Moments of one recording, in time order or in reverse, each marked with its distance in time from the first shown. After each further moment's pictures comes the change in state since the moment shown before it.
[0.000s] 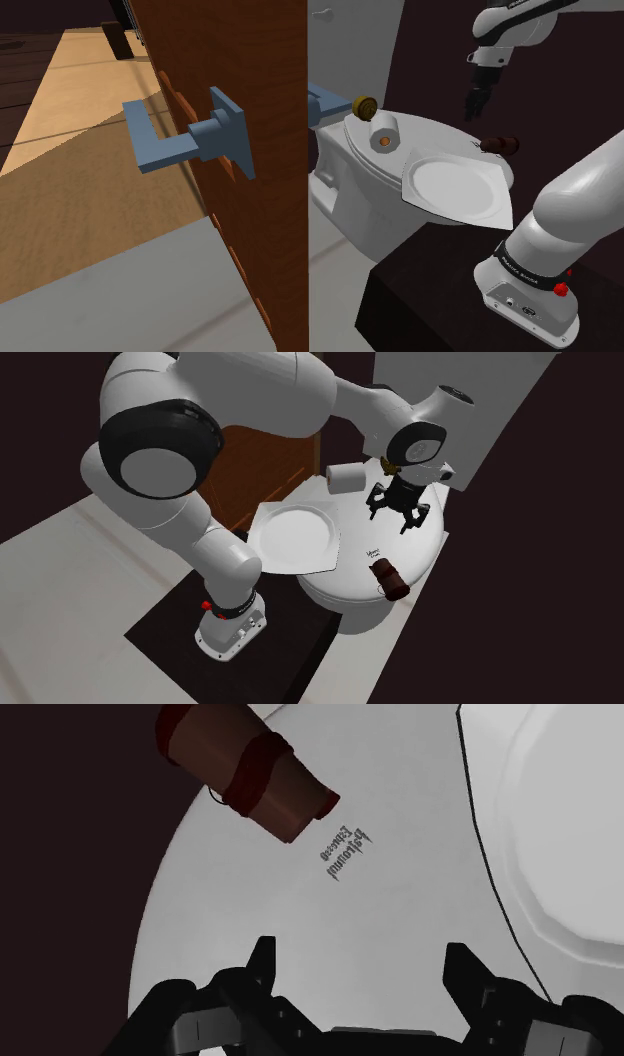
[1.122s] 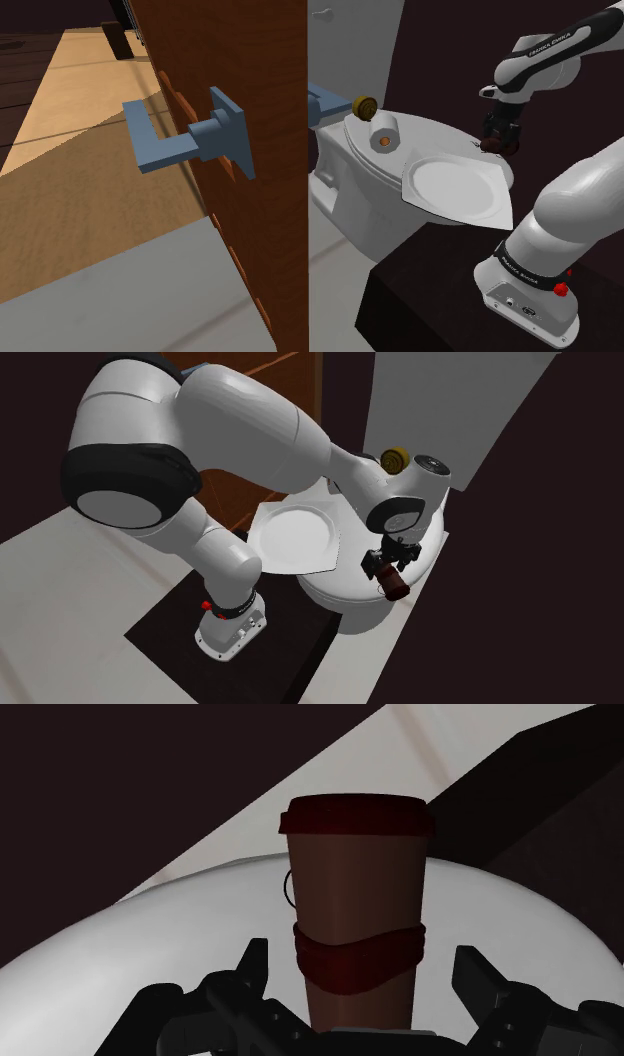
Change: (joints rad) arm 0.010 -0.071 -0.226 -0.276 -0.239 0.316 -0.830
